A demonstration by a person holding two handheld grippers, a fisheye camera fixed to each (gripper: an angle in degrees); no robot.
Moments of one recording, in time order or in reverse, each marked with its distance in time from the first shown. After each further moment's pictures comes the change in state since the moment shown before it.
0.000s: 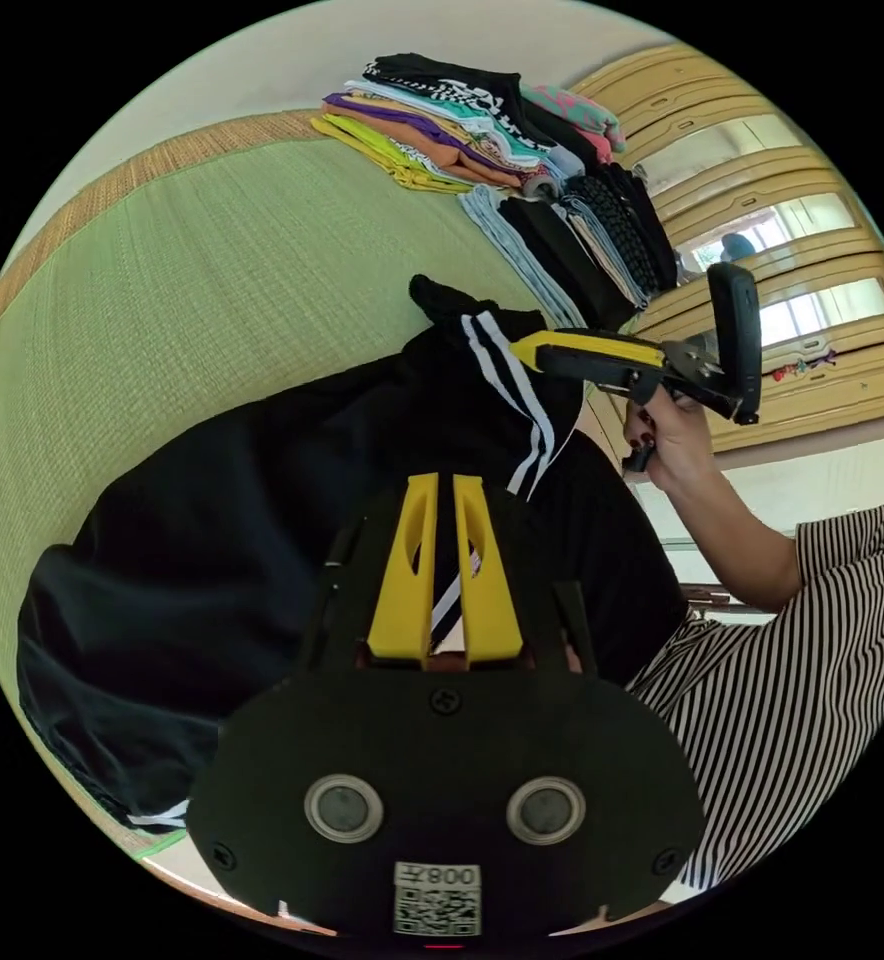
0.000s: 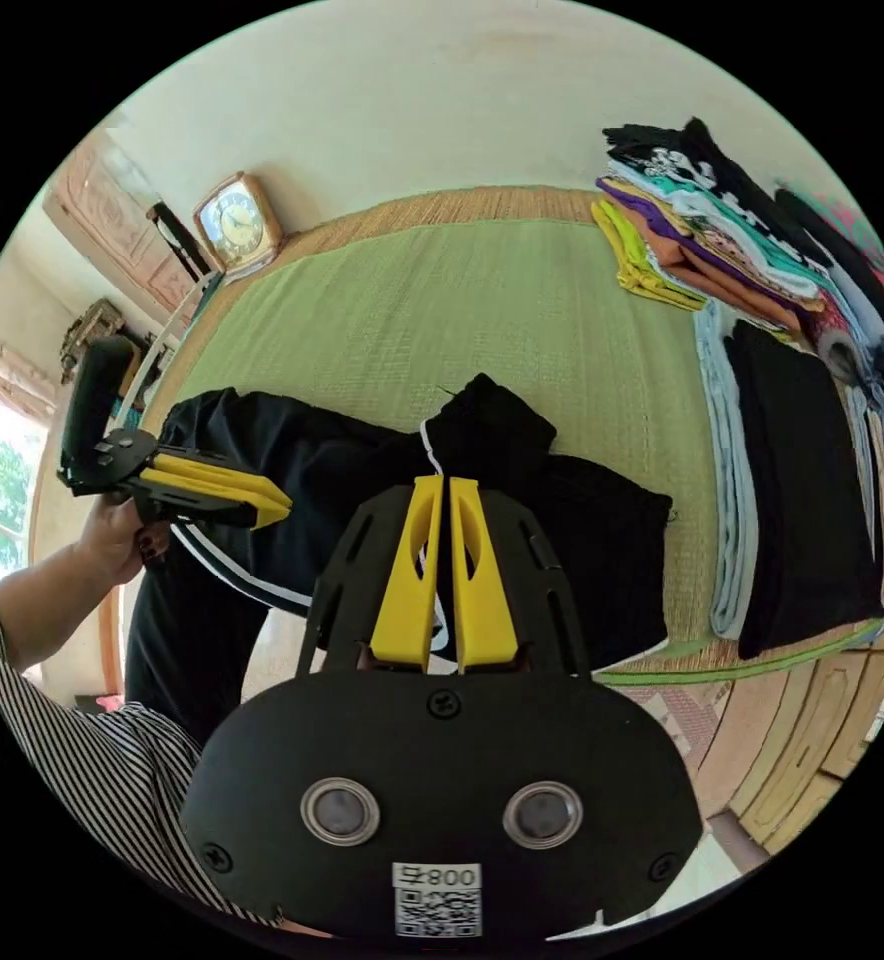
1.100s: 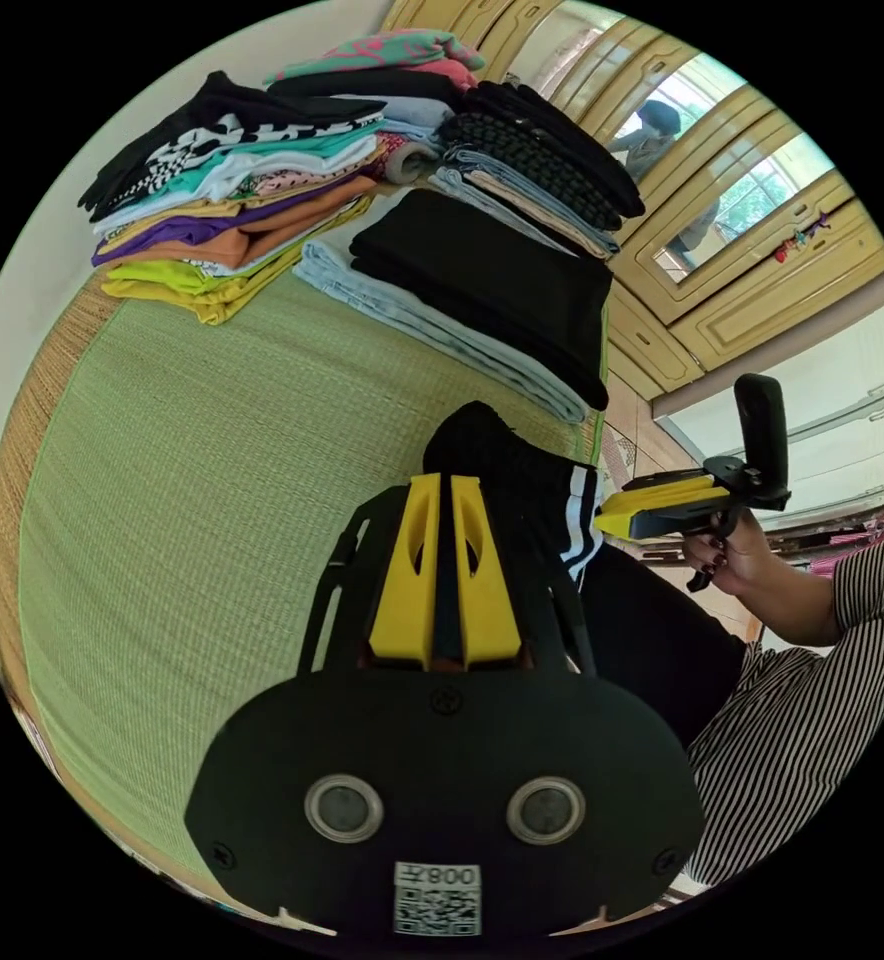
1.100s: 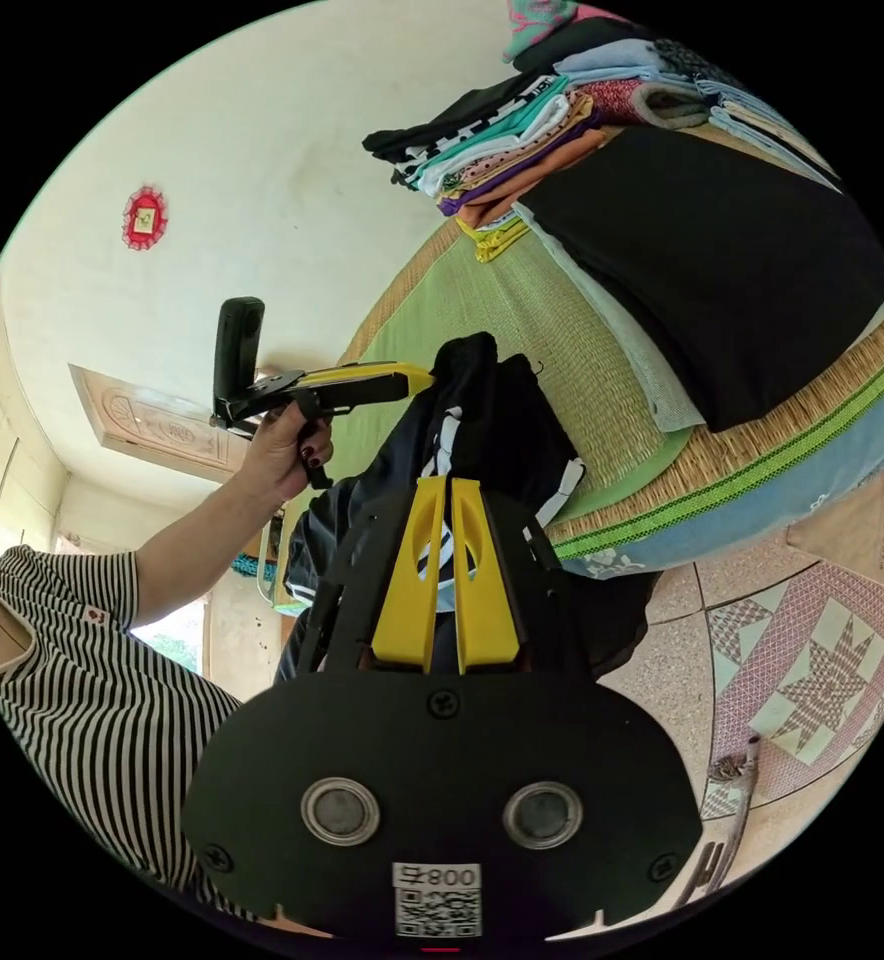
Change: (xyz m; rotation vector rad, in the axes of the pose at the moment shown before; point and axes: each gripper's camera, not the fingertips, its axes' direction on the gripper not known) left arm 0.124 -0.212 0.050 -0.093 -0.149 0.404; right arm 0.229 0.162 0.001 0.224 -0.476 0.452
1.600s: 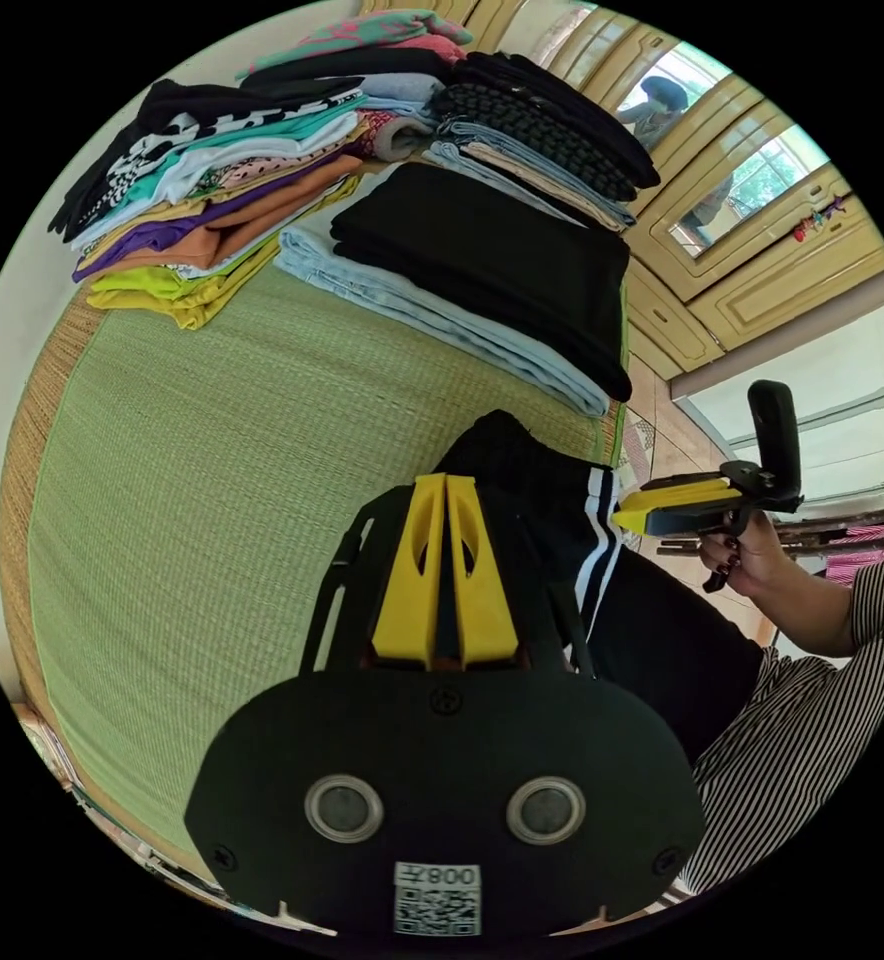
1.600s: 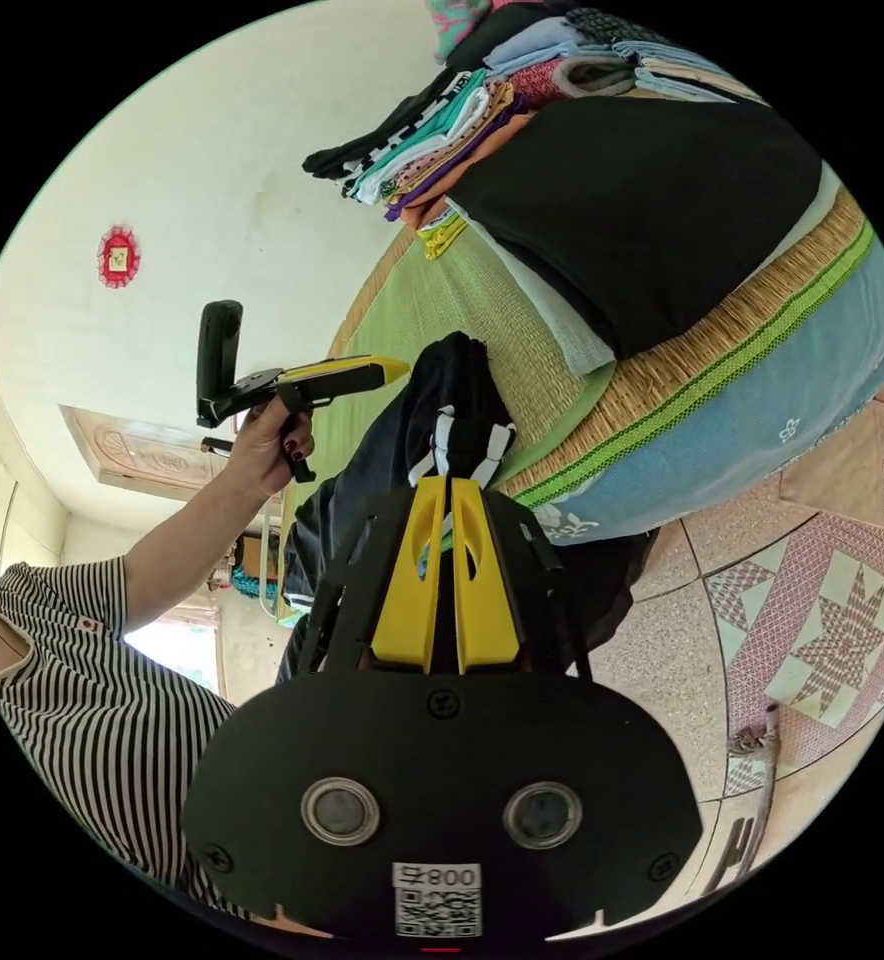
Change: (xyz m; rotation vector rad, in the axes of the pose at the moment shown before) left arm -0.018 0.021 0.032 -0.075 -0.053 0.019; right arm 0.048 0.001 0.003 0.017 -0.004 0.101
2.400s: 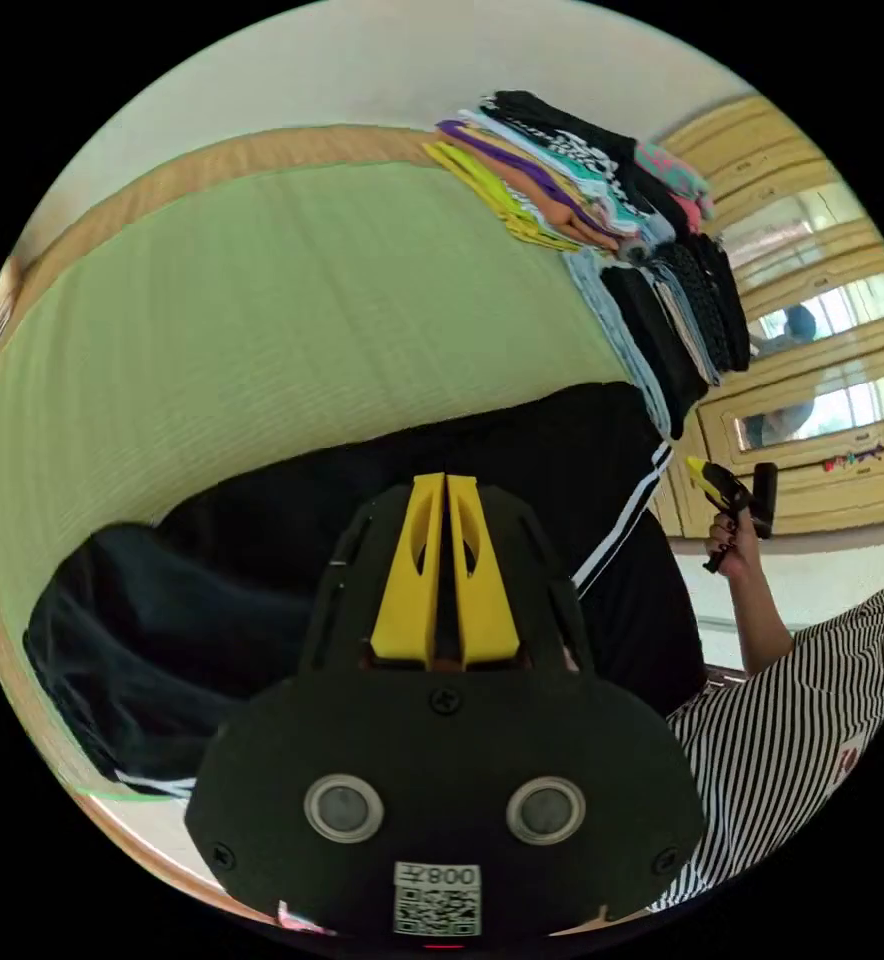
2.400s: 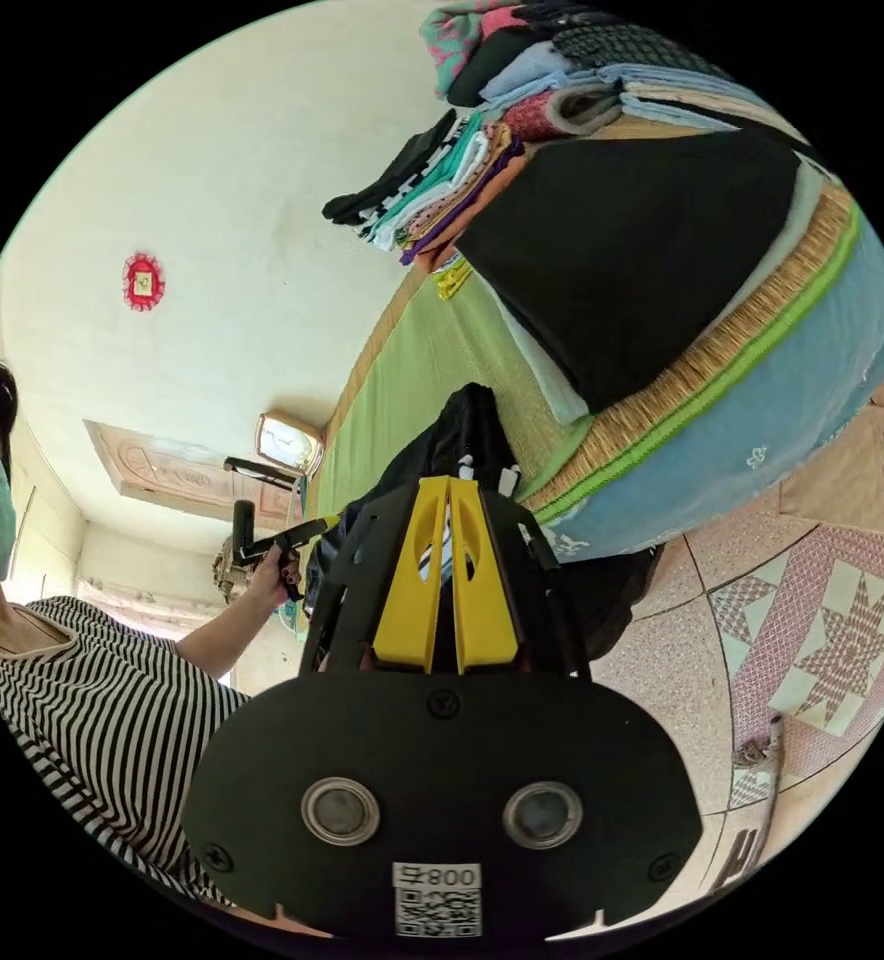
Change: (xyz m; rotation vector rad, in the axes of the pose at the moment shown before) left arm -0.154 0.391 -0.010 0.186 0.067 -0.680; right arm -0.048 -0.034 0.013 0.071 -0.060 0.001
